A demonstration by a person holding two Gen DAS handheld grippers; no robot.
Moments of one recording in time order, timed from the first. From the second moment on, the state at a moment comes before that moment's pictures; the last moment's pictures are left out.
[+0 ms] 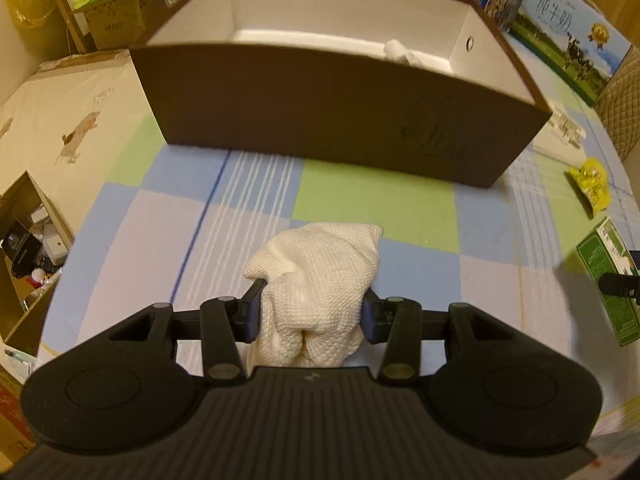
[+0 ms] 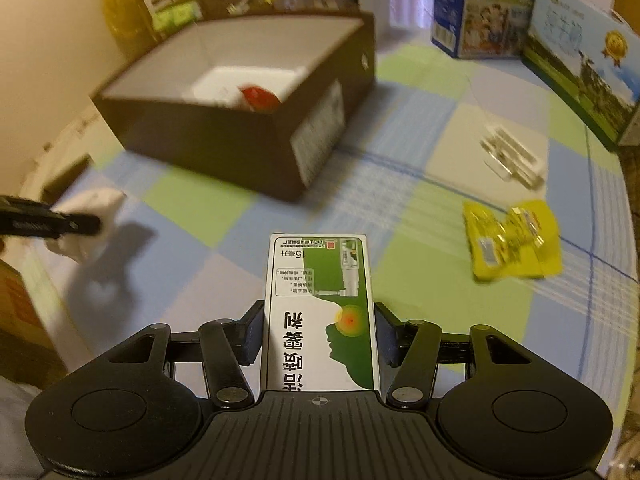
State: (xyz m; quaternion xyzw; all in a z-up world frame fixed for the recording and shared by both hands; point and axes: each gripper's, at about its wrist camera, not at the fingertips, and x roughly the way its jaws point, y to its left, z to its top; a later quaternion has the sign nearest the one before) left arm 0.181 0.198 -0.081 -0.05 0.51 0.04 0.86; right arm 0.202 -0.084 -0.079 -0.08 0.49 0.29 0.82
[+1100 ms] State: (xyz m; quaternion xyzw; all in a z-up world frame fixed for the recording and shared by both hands) left arm 0.348 0.243 -0.001 0.02 0.43 -0.01 0.90; right arm 0.358 0.084 -0.030 -0.03 0.42 0.34 0.85
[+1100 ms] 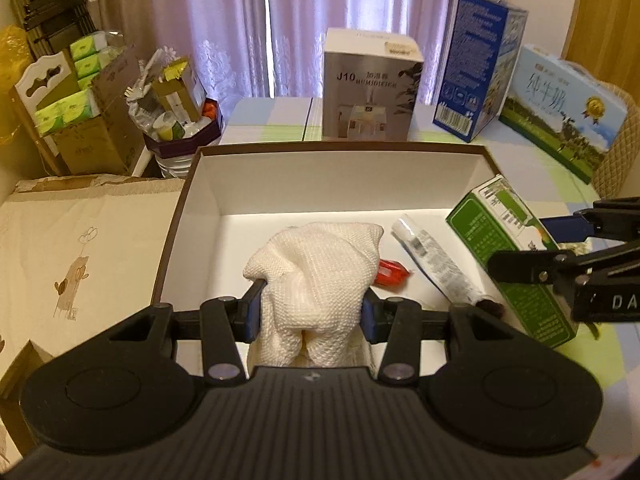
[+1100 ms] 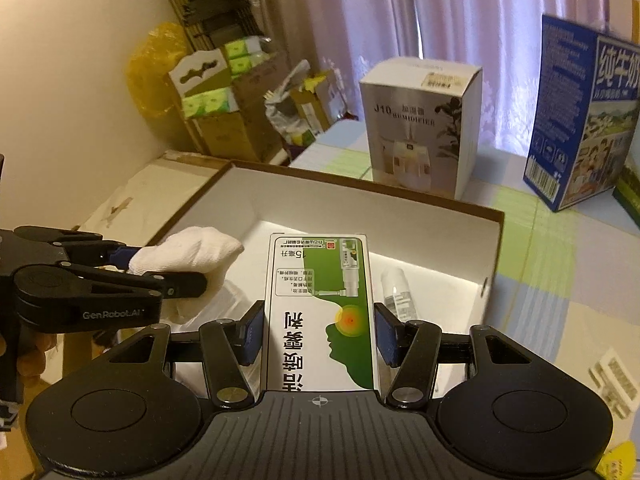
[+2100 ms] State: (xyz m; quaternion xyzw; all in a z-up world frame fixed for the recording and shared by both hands) left arm 0.465 0.269 -0.058 0.03 0.48 -0.01 0.88; right arm 0.440 0.120 -0.078 0.03 0.46 0.29 0.84
